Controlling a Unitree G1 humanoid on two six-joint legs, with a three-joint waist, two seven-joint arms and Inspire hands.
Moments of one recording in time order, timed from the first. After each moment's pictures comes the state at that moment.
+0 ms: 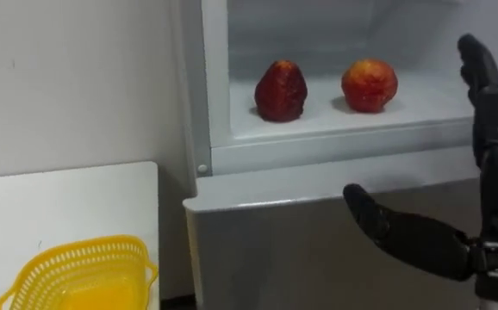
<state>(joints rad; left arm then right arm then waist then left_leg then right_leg) 0.14 0.26 -0.07 1.18 0.11 -0.10 0.02 0.00 -0.27 0.06 -0.56 -0.39 -0.19 -0.42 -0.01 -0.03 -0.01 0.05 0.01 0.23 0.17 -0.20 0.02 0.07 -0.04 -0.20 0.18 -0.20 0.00</state>
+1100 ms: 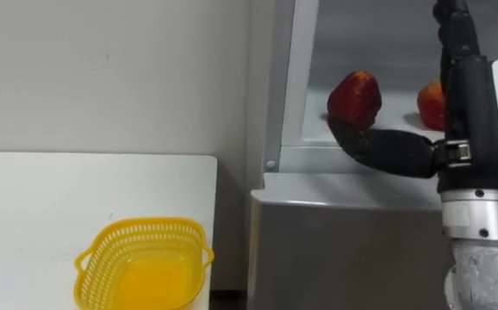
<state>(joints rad) 0.13 0.25 0.00 1.17 0.29 0.01 -0.01 -0.43 -0.35 0.05 -0.15 -0.25 -0.13 -0.39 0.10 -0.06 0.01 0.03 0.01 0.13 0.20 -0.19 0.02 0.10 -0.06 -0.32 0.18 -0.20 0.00</state>
